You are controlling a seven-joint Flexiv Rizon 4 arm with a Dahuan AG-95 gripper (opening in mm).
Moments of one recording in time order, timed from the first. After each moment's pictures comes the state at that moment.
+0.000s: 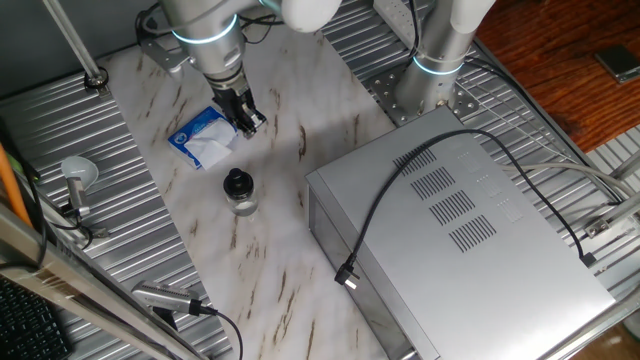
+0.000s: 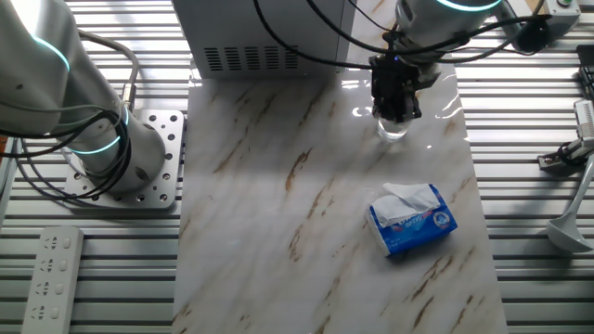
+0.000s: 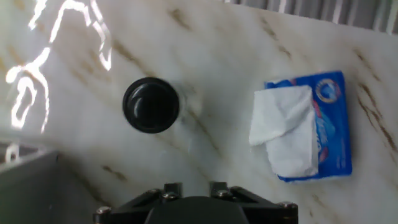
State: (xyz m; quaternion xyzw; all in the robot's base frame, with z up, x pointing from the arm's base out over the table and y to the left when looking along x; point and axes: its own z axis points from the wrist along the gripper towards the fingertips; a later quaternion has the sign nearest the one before) arm 0.503 0.013 0.175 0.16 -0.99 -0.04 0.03
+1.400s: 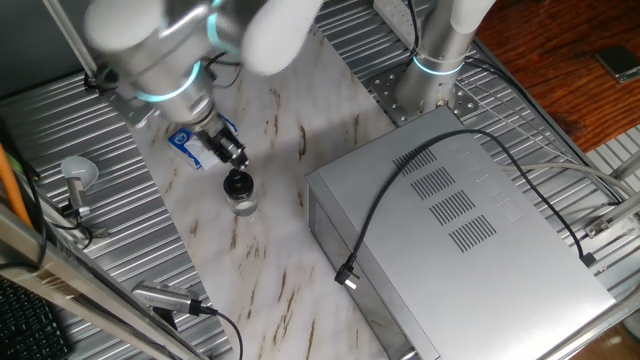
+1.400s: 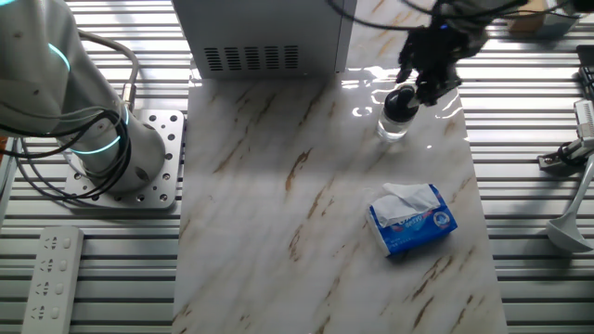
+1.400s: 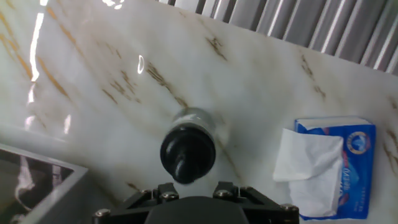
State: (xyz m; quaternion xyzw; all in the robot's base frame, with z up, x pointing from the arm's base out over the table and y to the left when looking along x) arm 0.562 0.058 0.175 0.17 -0.98 -0.01 0.12
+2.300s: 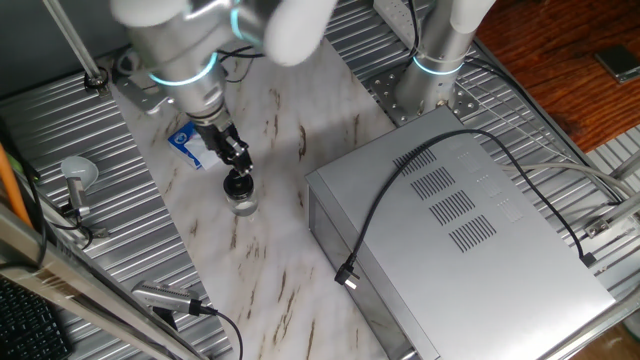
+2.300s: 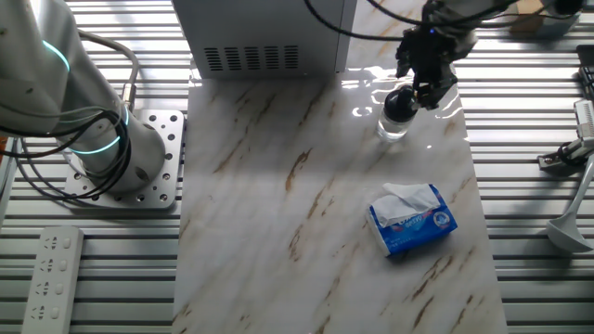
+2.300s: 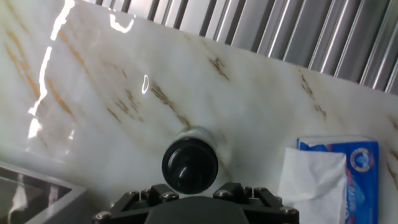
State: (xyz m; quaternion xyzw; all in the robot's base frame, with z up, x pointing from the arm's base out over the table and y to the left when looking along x) arm 0.561 0.060 0.165 0.18 -0.98 -0.02 0.03
